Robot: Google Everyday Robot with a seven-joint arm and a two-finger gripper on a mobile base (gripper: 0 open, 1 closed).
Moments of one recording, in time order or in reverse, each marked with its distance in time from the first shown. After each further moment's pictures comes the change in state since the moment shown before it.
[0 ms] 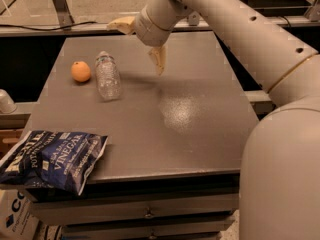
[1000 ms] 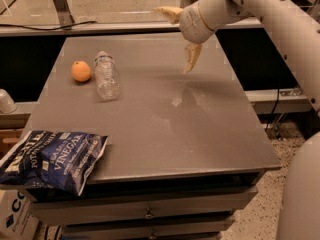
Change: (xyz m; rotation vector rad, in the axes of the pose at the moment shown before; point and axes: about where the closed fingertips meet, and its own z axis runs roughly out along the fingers) arm 0.060 0.061 -0.069 0.178 0.044 0.251
